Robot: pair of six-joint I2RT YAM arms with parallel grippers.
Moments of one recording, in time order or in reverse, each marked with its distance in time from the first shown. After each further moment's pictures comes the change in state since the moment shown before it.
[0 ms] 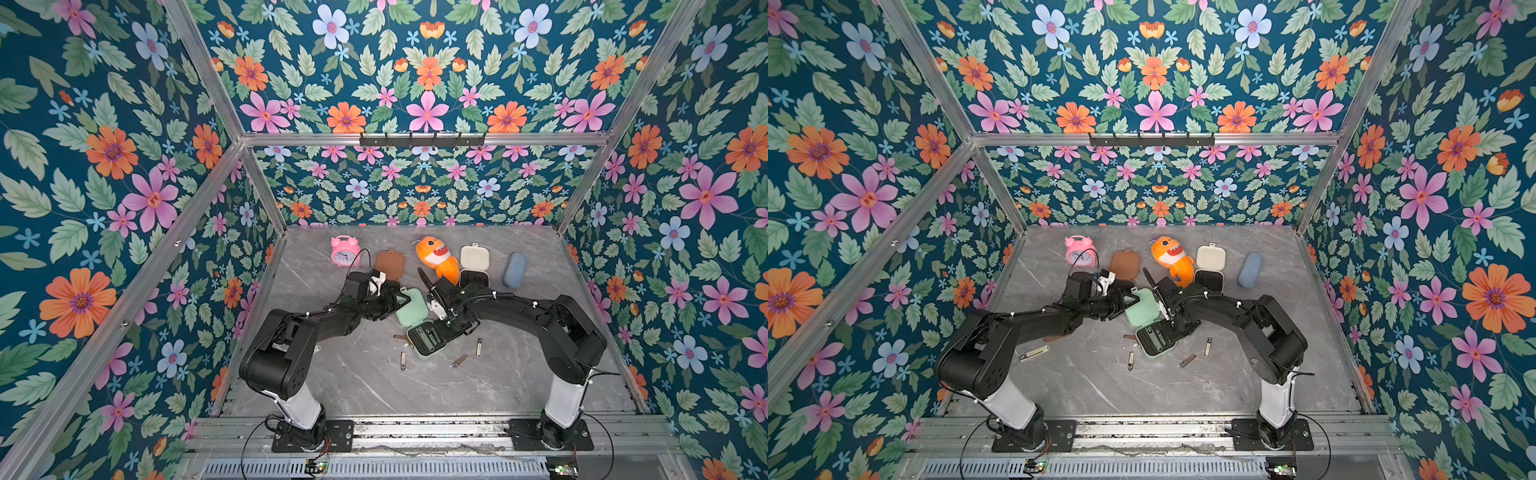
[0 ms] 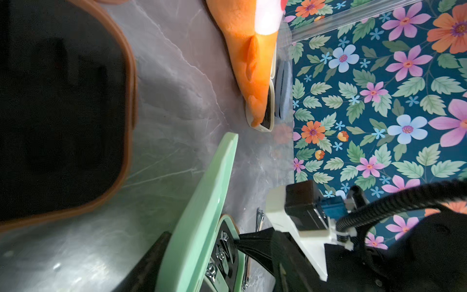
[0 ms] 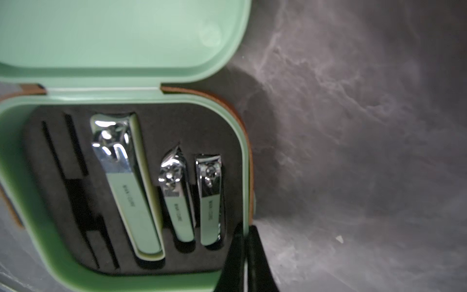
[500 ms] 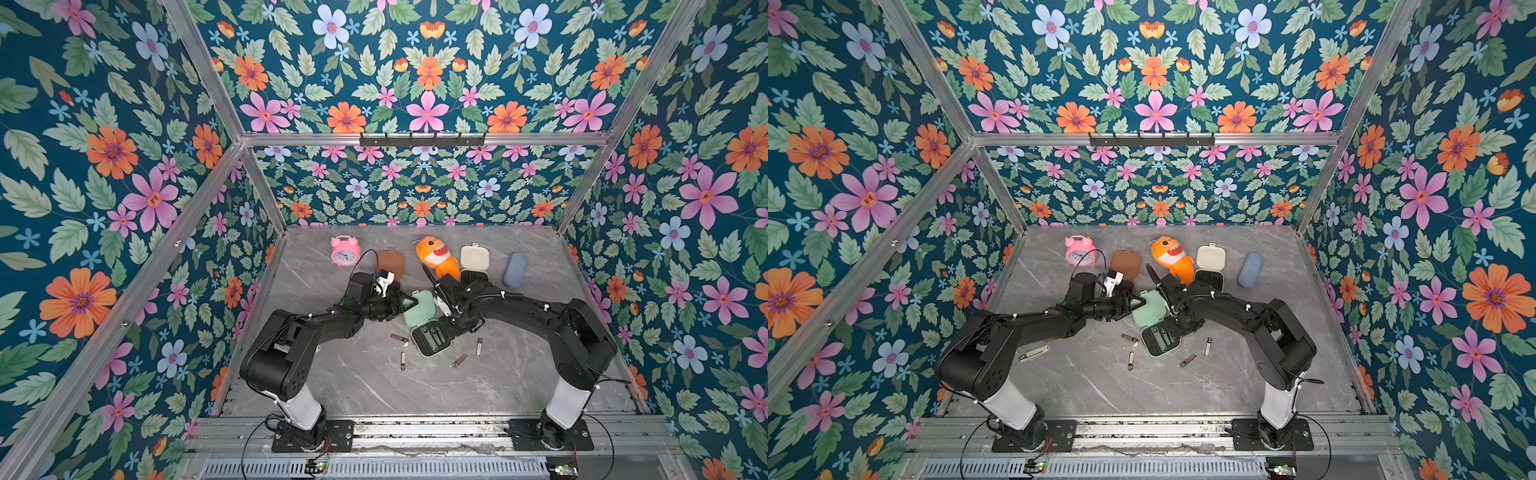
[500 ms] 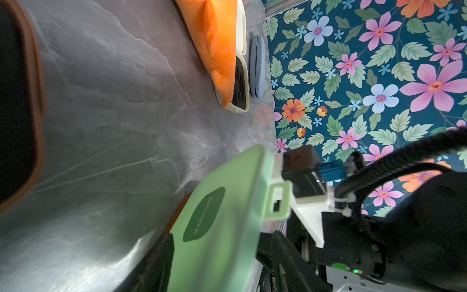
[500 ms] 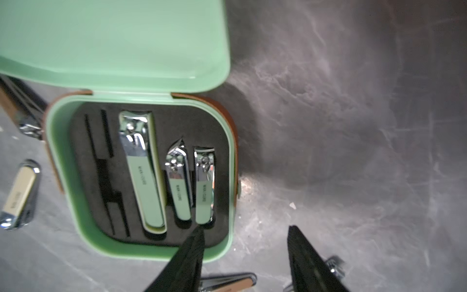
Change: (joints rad) left arm -0.032 -0.003 -0.008 0.072 0.075 0.000; right arm -0.010 -0.098 0.000 -0.064 0.089 0.029
